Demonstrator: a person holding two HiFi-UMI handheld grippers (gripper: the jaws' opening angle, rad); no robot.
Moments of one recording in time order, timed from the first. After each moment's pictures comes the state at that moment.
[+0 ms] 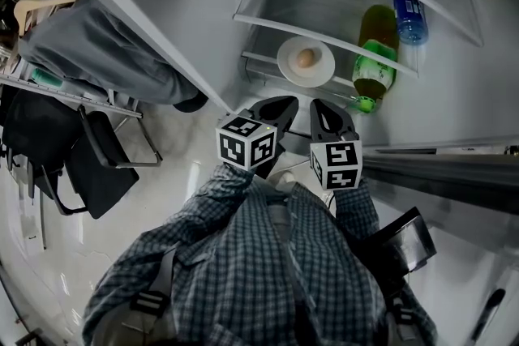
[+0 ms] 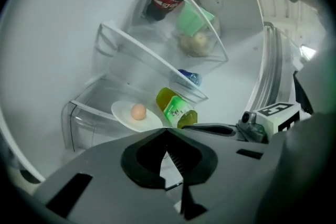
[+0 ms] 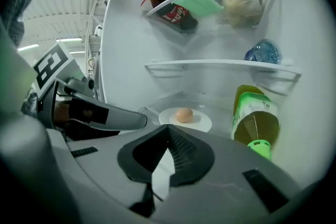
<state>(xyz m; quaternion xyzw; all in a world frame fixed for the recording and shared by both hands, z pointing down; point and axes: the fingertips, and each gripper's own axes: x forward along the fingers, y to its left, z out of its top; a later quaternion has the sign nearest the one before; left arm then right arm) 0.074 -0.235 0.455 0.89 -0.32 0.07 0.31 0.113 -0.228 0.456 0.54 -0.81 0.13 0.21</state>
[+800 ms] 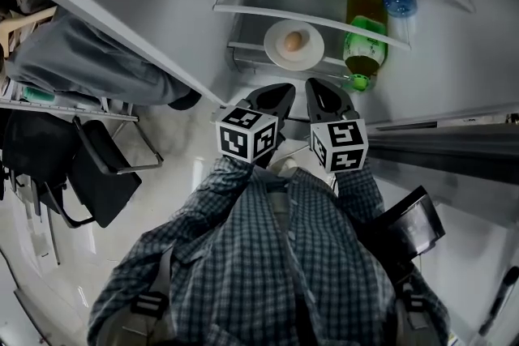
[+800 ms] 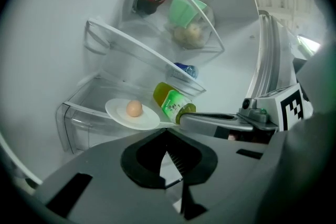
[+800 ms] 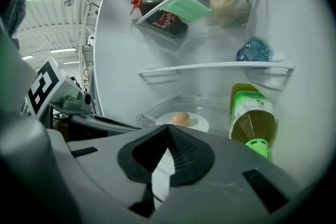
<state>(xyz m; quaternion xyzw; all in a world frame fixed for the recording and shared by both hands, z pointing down) 0.086 -0.229 0.463 0.90 -0.30 0.11 0.29 0.121 -0.232 0.447 0.56 -0.80 0.15 0.16</state>
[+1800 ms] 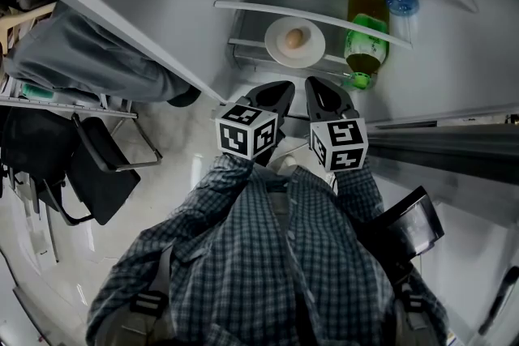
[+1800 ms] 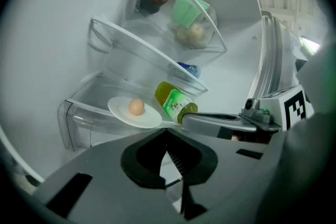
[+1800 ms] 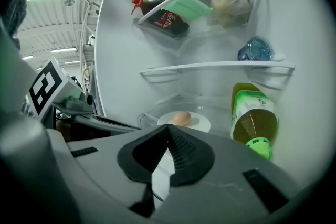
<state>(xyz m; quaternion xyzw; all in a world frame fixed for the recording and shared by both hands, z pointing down) 0.085 -0.230 0.467 0.90 -0.31 0.11 0.30 0.119 -0.230 0.448 0.56 -0.80 0.16 0.17</state>
